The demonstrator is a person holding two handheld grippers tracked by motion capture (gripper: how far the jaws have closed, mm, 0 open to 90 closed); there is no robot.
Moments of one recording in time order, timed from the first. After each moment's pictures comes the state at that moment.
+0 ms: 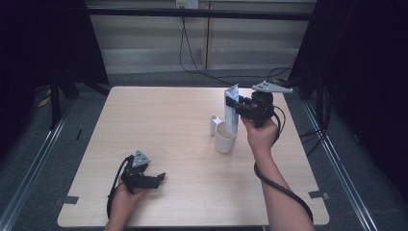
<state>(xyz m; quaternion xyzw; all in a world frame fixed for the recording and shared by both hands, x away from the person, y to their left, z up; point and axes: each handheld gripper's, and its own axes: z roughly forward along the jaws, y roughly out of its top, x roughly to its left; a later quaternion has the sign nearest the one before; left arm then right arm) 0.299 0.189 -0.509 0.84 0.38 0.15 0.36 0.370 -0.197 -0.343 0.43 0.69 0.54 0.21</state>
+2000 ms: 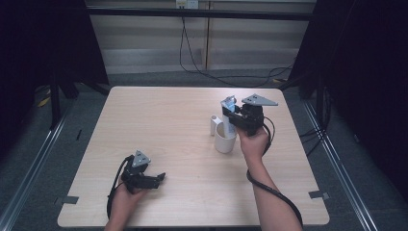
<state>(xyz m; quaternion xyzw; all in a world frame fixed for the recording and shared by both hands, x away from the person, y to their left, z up) 0.299 0.189 -0.509 0.84 0.38 0.15 0.36 0.379 -0.186 -0.395 0.44 0.70 0.50 0.25</state>
